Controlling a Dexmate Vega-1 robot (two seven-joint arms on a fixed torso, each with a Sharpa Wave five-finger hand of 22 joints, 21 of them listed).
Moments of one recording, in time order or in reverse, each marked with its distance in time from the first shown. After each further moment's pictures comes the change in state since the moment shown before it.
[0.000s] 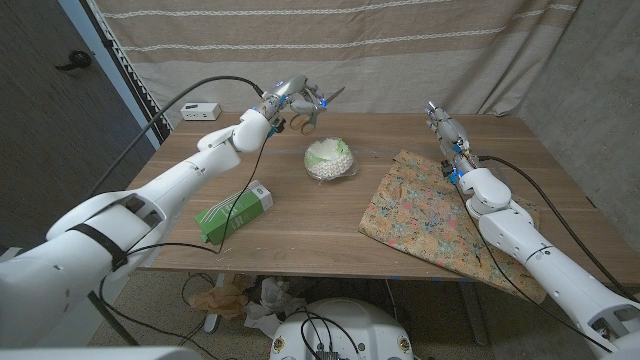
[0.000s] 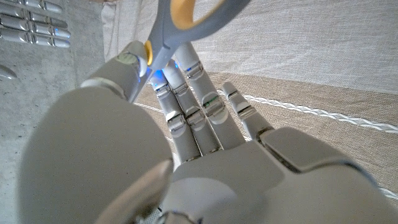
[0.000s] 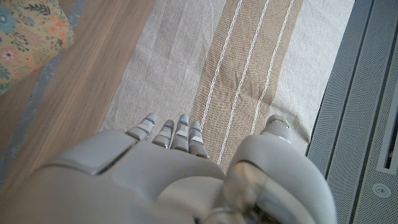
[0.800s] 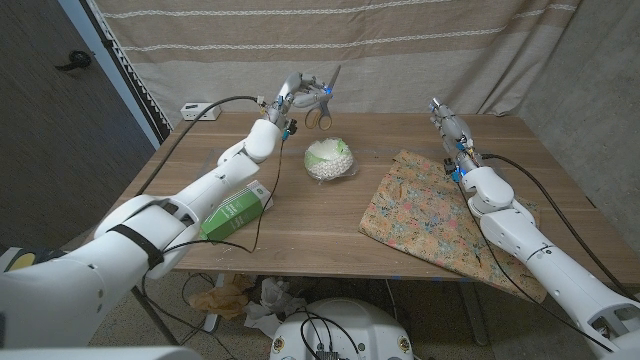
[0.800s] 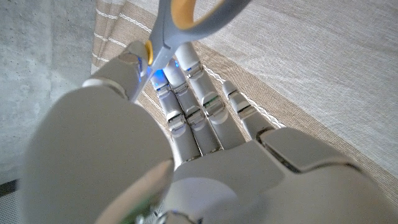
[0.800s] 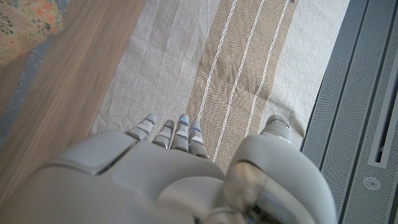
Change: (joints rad) left arm 0.018 -0.172 -0.067 0.197 -0.269 -0.168 0.019; left_hand 0.008 0.008 -0.010 -0.001 -0.002 -0.005 0.016 0.001 0.001 0.014 0.004 -0.008 -0.025 0.000 0.000 -0.003 0.004 0.013 0.005 -0.004 0.000; right arm 0.002 0.001 0.012 0.011 0.001 0.027 0.005; right_hand 0.005 0.005 0.000 0.000 0.000 0.000 0.000 0.000 0.000 0.000 0.000 0.000 0.000 0.000 0.000 0.000 0.000 0.000 0.000 0.000 0.000
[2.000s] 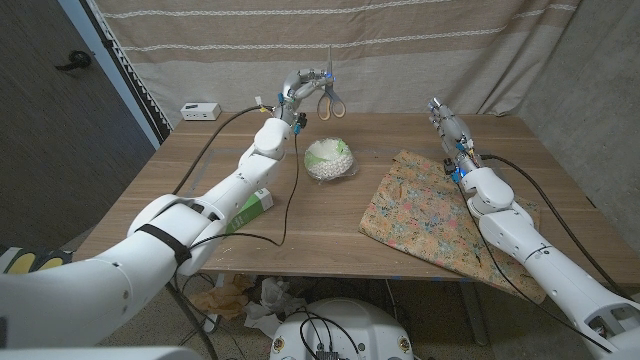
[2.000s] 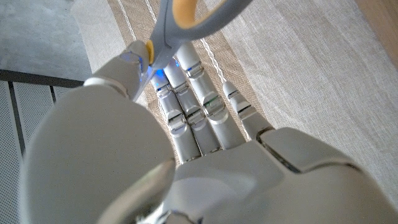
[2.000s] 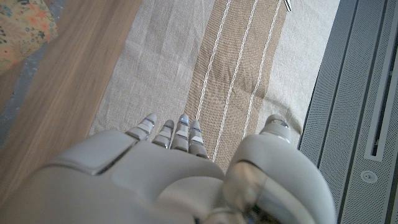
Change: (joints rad) left arm 0.000 -0.167 -0.116 0.092 -0.377 0.003 -0.179; left_hand 0.015 0.001 -0.011 0.005 0.006 0.004 -0.001 -0.003 0.002 0.000 0.000 -0.009 -0.018 -0.004 0.004 -0.007 -0.001 0.005 -0.005 -0.004 0.000; right arm 0.003 0.012 0.000 0.022 0.026 0.031 0.036; right_hand 0.000 0.000 0.000 0.000 0.000 0.000 0.000 0.000 0.000 0.000 0.000 0.000 0.000 0.000 0.000 0.000 0.000 0.000 0.000 0.000 0.000
